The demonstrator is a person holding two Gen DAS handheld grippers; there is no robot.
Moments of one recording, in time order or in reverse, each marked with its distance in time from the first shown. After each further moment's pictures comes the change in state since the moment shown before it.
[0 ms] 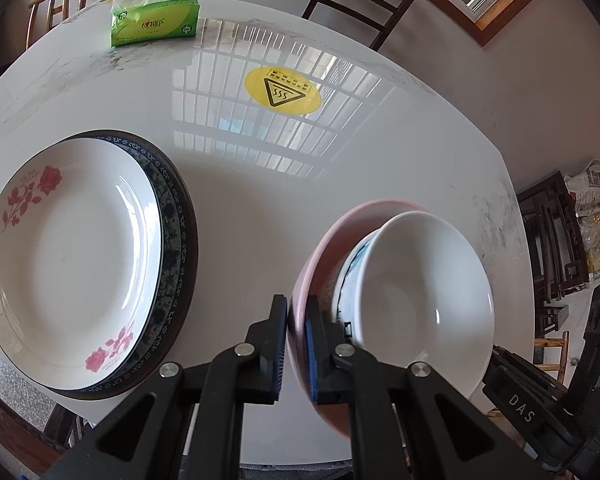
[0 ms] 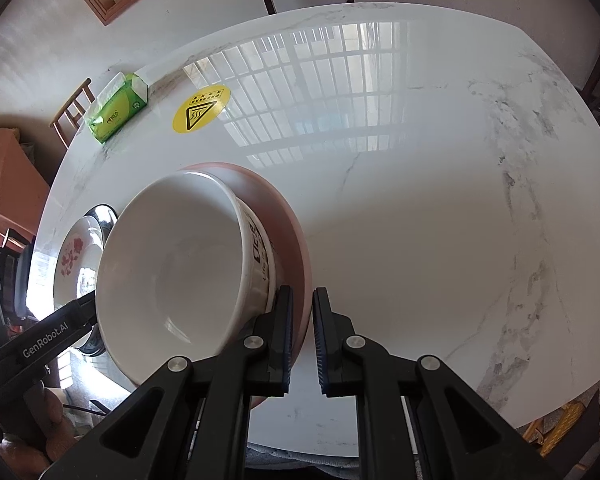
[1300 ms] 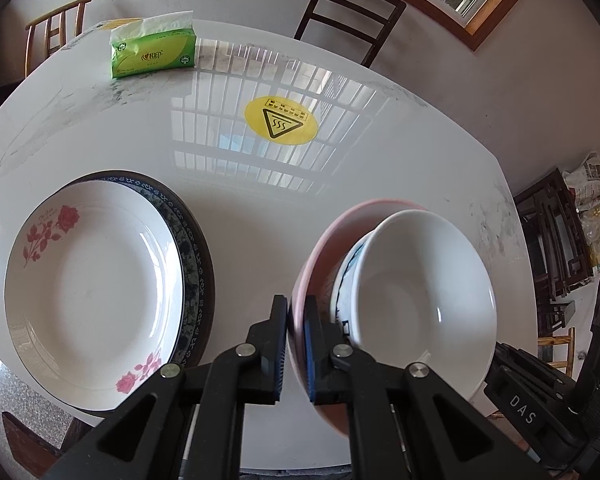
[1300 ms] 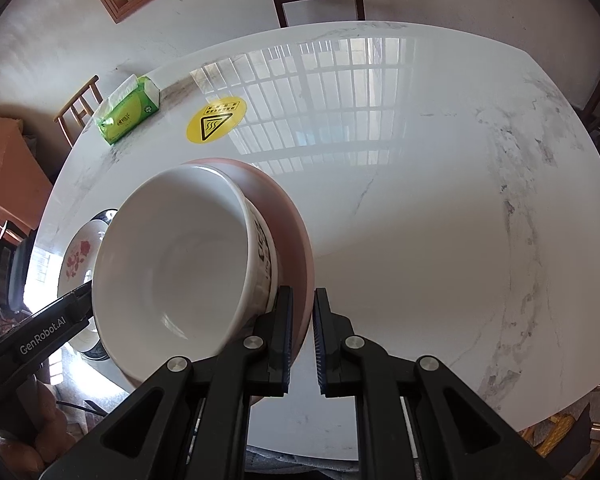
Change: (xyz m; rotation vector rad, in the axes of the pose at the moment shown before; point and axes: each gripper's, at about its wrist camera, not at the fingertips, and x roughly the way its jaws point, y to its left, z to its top) left arm -0.022 0.002 0.014 0.039 -0.057 0.014; right arm -0.017 0.017 0.006 -0.038 -0.038 -0.014
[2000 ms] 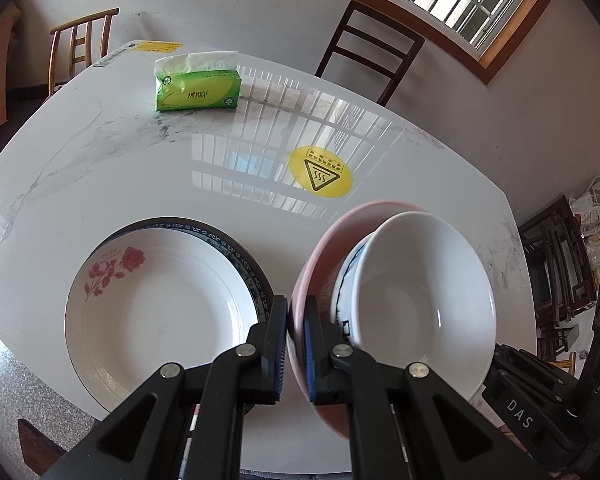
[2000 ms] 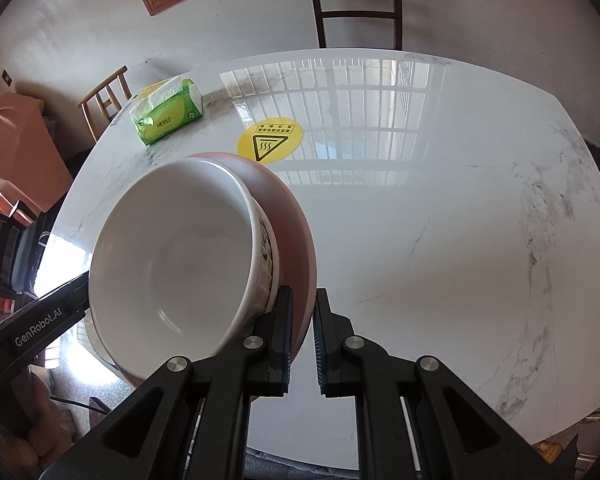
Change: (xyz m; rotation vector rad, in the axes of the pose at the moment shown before) left arm -0.053 0.038 0.023 -0.047 -0.092 0.034; right arm -0.012 0.064 0.027 -0.111 -0.032 0.027
